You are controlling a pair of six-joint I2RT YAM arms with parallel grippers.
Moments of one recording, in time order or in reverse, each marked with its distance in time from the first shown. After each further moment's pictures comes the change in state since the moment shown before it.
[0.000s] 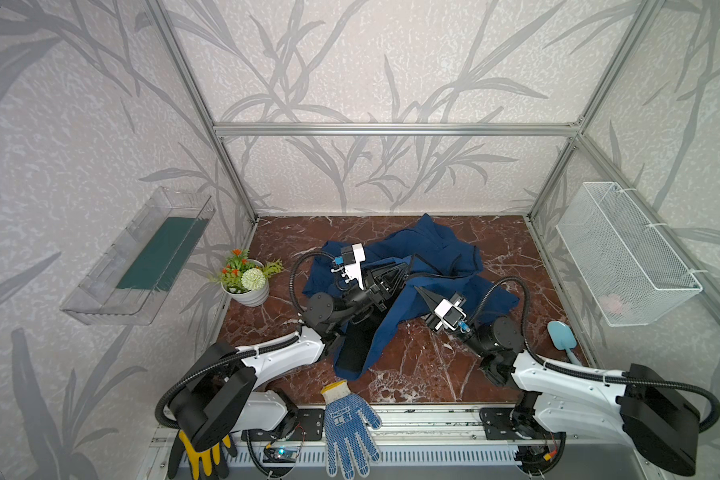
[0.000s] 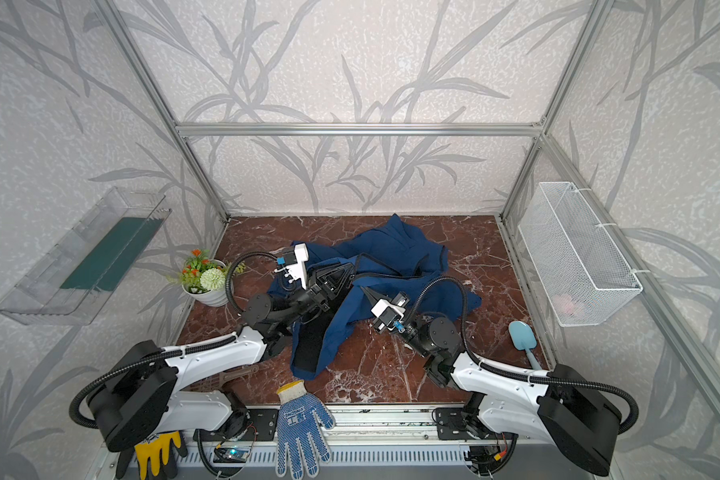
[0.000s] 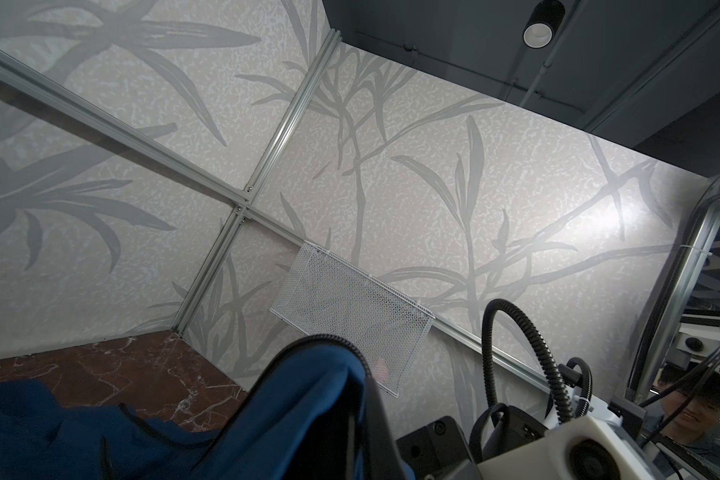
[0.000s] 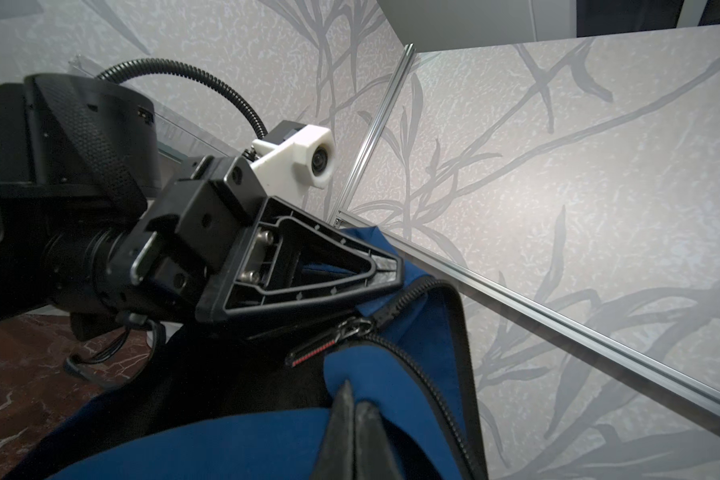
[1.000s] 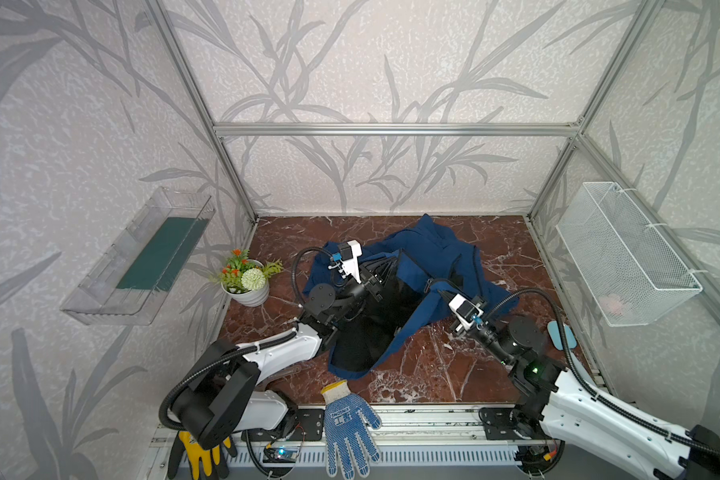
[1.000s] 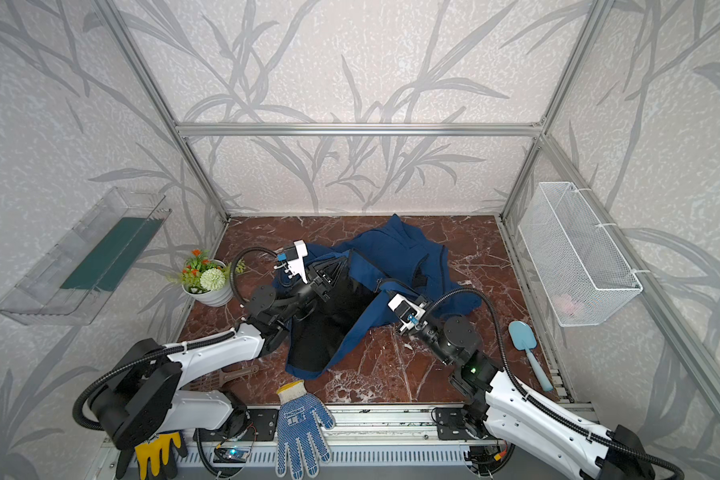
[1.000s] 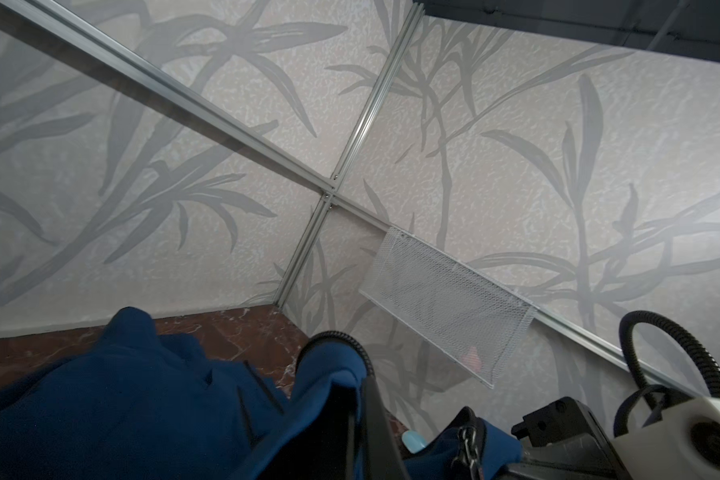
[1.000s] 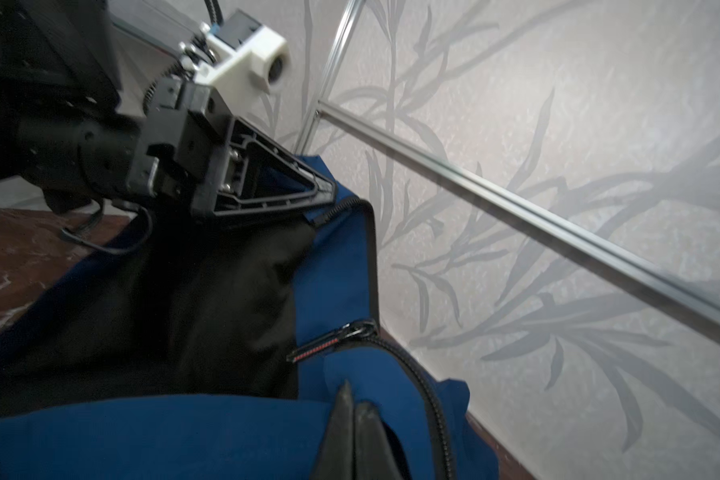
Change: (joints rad) left arm 0.160 0.059 0.030 -0.181 -0.037 0.152; right arm -0.195 -0.340 0.013 -0.747 0.047 0.061
